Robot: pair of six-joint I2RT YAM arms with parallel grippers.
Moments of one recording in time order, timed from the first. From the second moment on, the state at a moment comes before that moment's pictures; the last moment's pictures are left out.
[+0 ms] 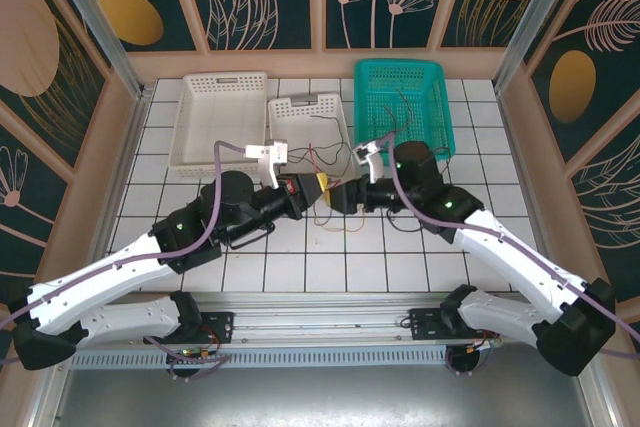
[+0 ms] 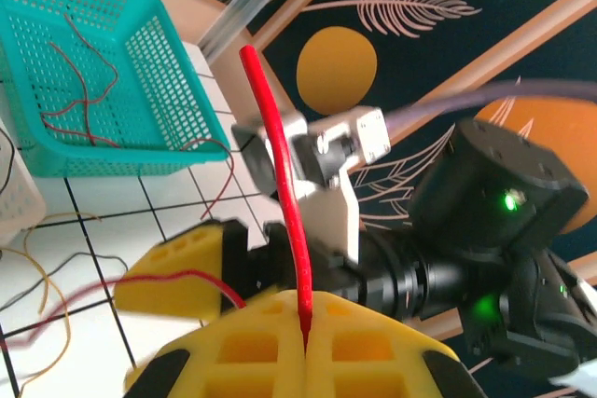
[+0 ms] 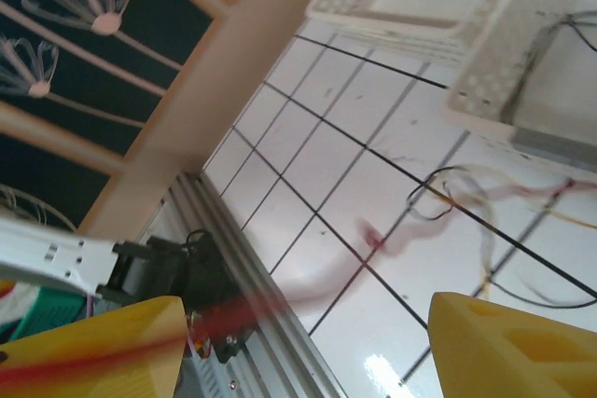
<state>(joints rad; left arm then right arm) -1.07 1.00 1.02 -0.18 -0.12 -0.87 0.72 1.06 0.89 -0.28 -0.54 0.49</state>
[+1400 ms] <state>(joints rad) -1.07 0.89 0.84 -0.12 -0.14 -0.91 0.93 1.21 0.72 0.17 -0.07 0.42</state>
